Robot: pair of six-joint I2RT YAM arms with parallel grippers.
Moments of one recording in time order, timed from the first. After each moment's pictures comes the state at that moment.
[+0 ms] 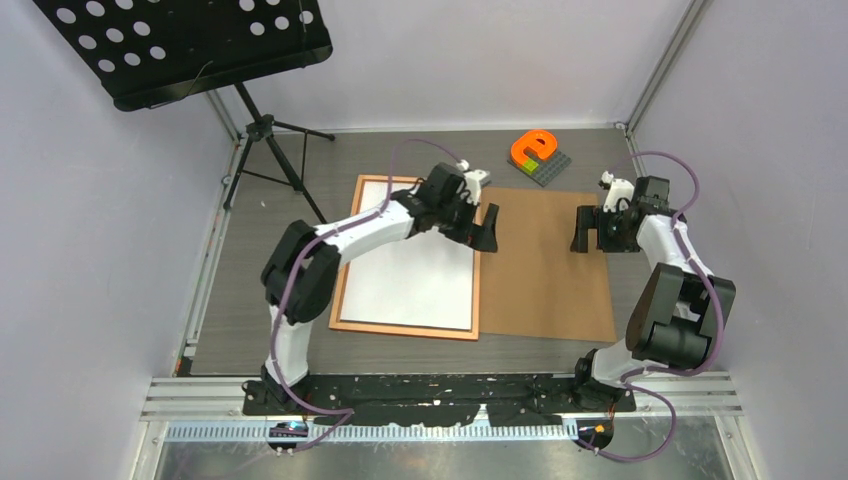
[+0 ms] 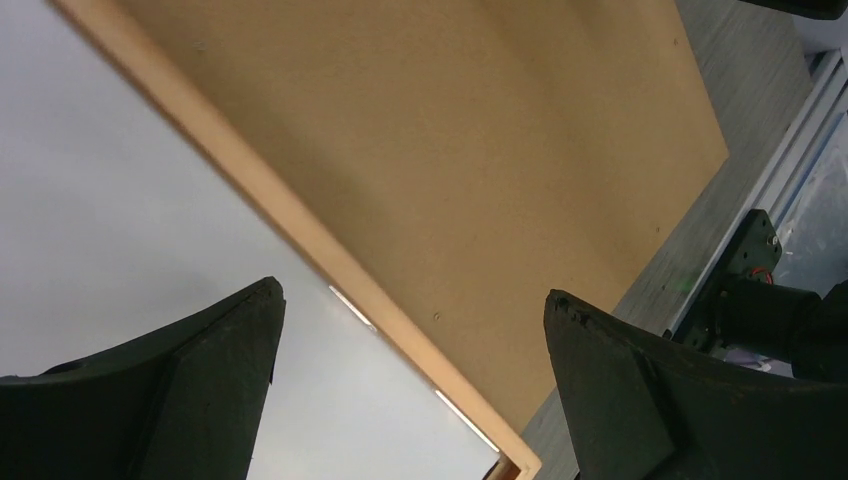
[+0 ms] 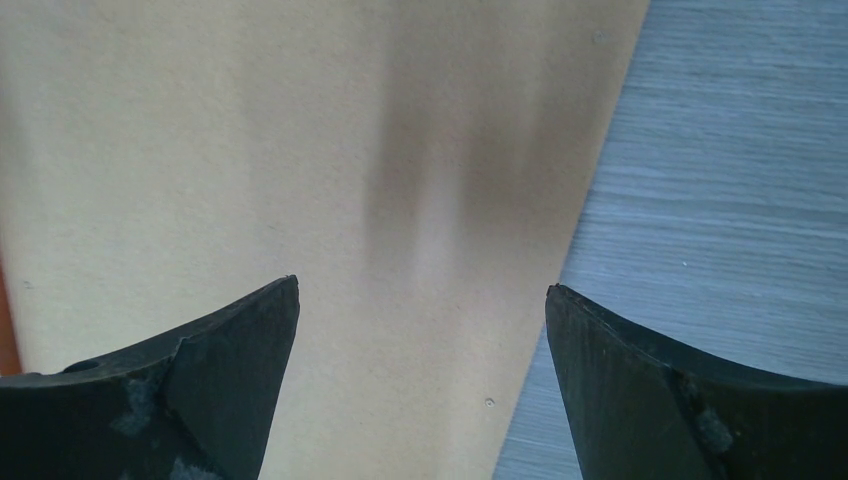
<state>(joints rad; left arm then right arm) -0.74 1.95 1.49 -0.27 0.38 -0.31 -0.33 1.51 1.00 -0.58 -0.34 -0.28</state>
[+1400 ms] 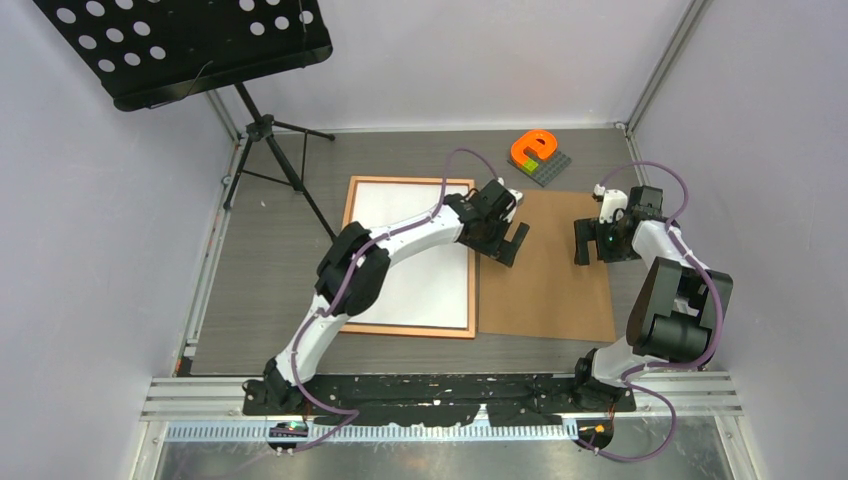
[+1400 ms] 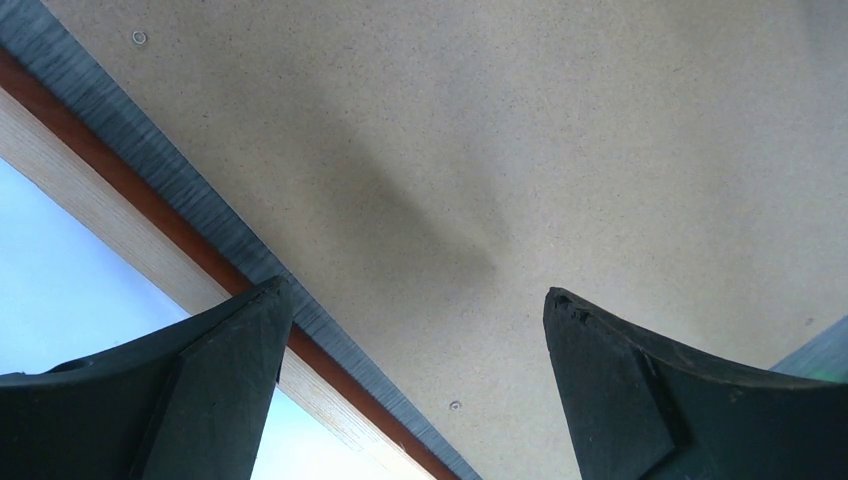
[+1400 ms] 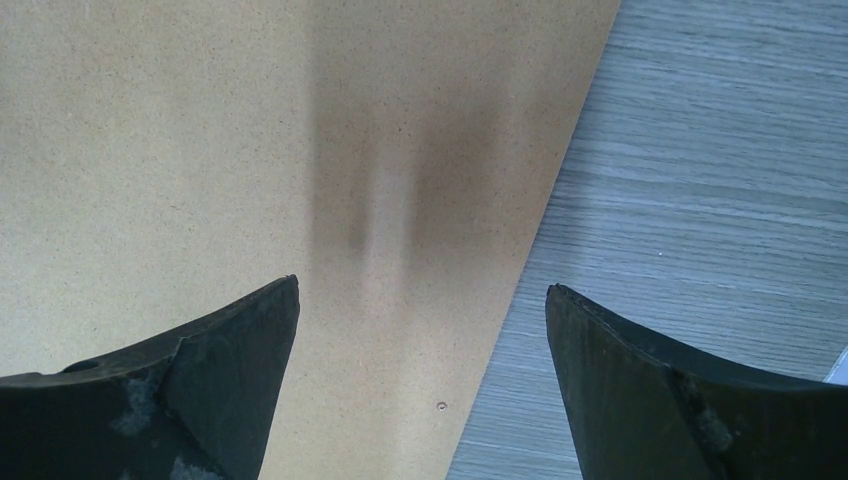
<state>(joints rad) -0.90 2.32 1.95 -0.61 0.10 -0.33 -0.33 1.52 0.91 -0.51 -0.24 -0.40</state>
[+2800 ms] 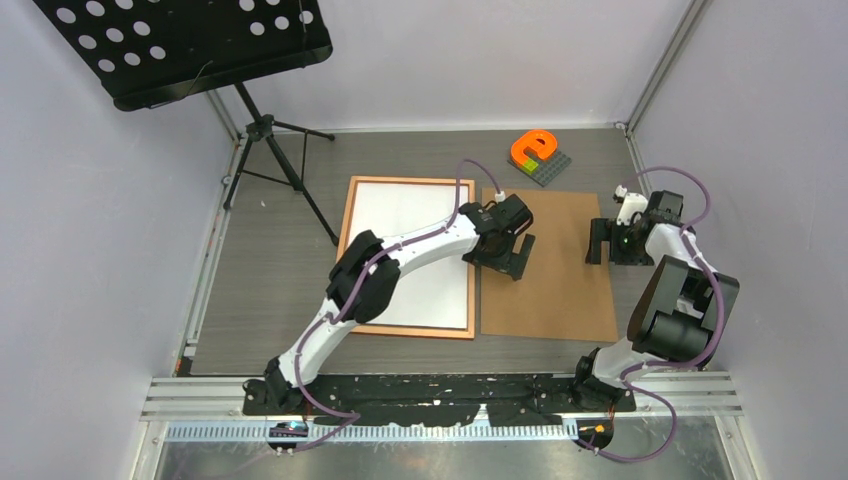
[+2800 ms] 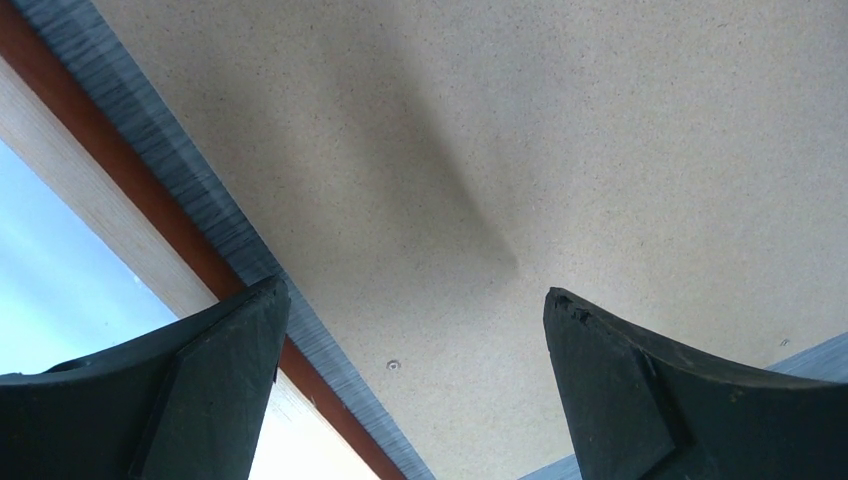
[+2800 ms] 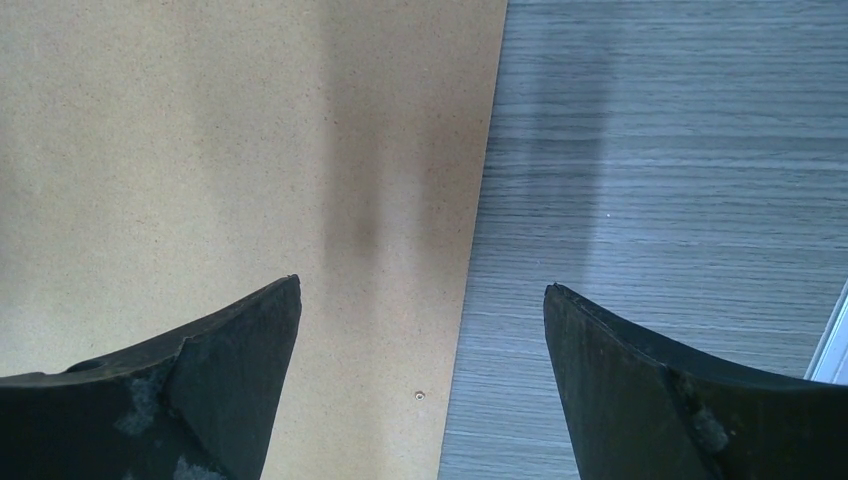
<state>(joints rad) -0.99 2.36 2.04 -0.78 -0.02 -0.55 -0.44 1.53 0.91 -0.50 -0.28 -0.36</state>
